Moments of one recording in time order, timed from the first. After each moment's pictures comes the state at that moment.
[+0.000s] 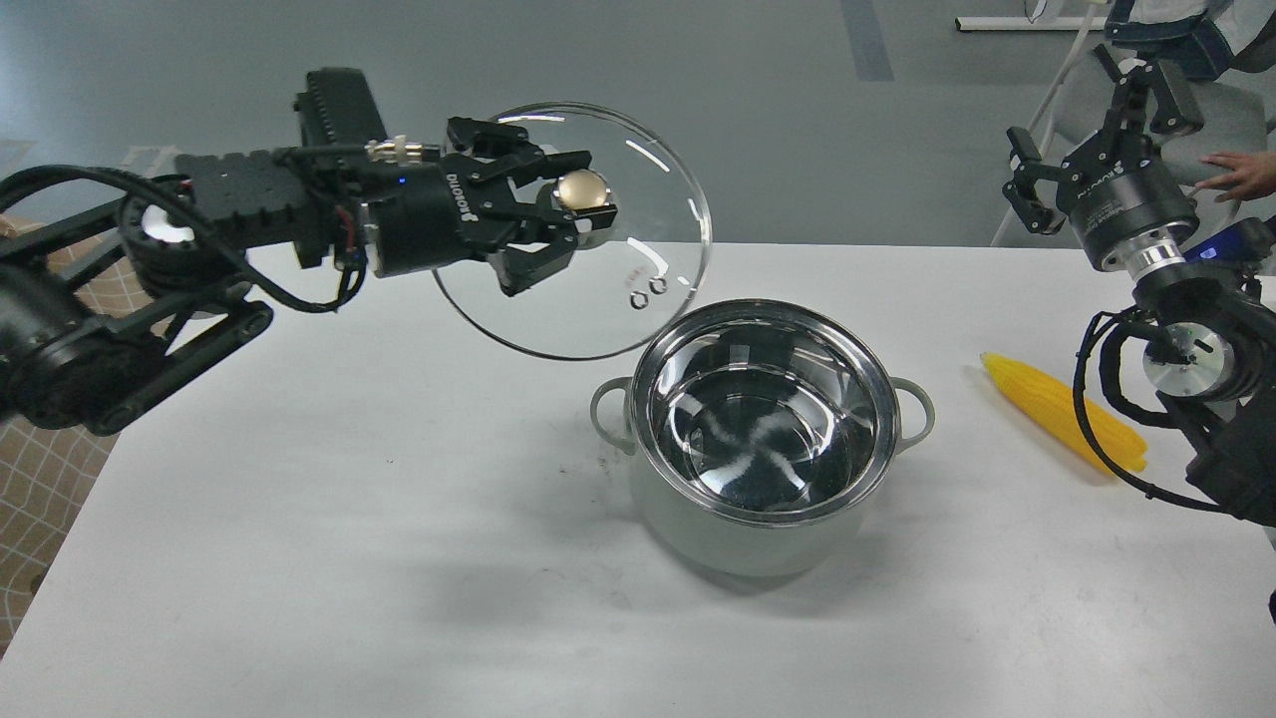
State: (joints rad) left arm -0.81 0.82 -0.63 -1.37 2.11 0.06 -0.49; right arm 0.90 -0.36 0.55 0.49 -0.03 0.45 0.49
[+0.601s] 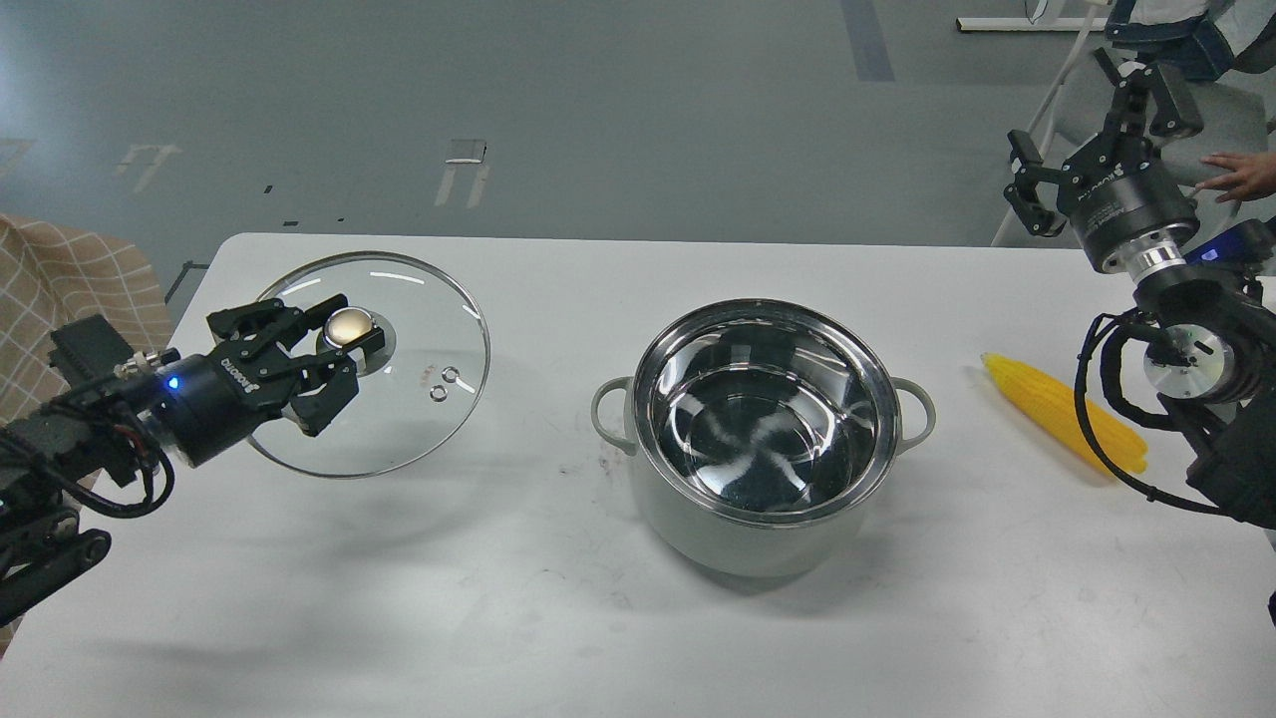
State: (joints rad) left arm -0.32 0.84 -0.63 -1.13 1.93 0.49 -0.49; right arm 0.90 -0.36 0.55 0.49 -0.03 0.45 0.49
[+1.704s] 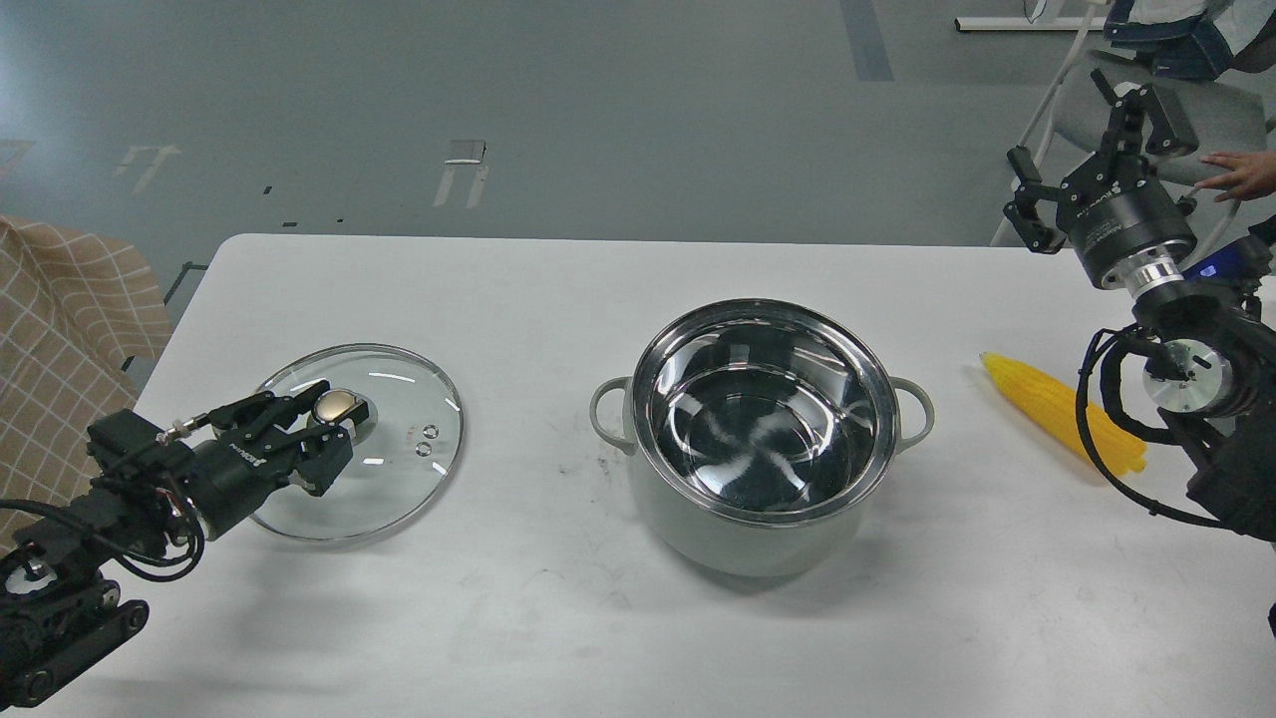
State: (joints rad) left arm -0.26 0.71 -0.63 -0.93 1.87 0.49 -0.49; right arm 0.88 -0.36 0.54 0.48 -0.05 0.45 0.49
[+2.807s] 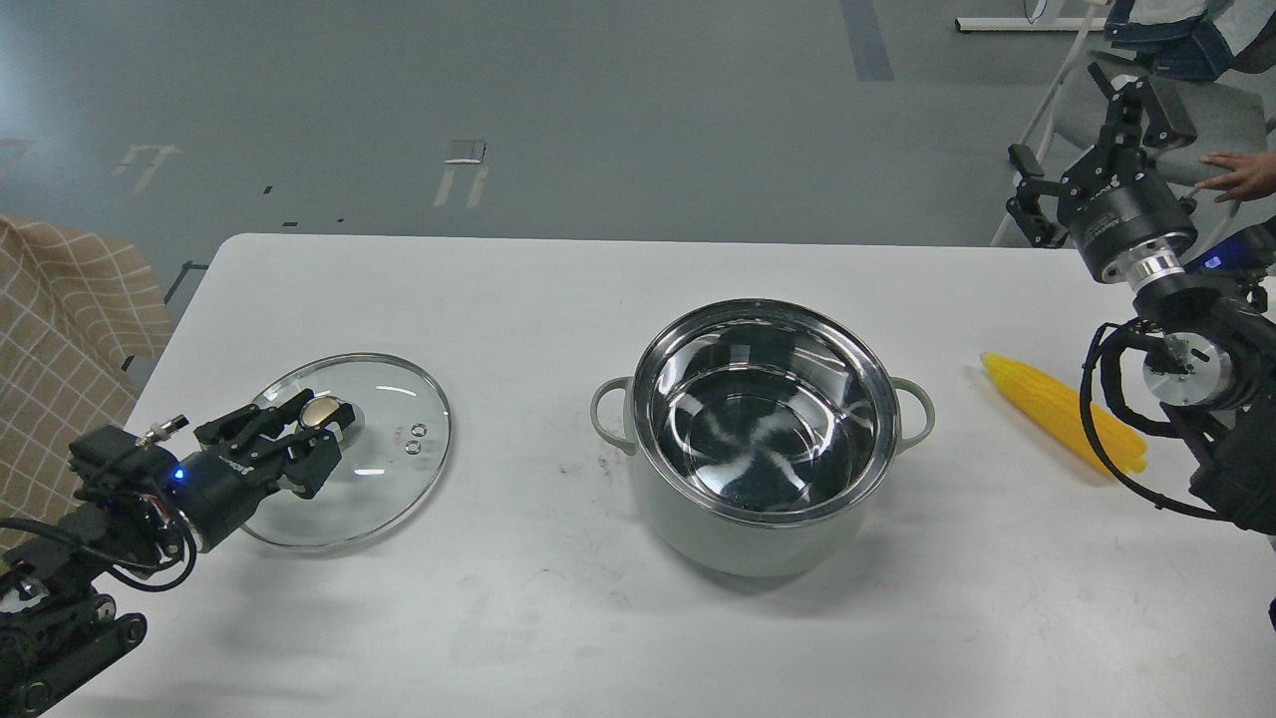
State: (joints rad) left arm -0.23 0.70 -0.62 -0.93 1.76 0.49 -0.49; right arm 0.89 -0.36 0.55 0.49 -0.08 0.42 0.49
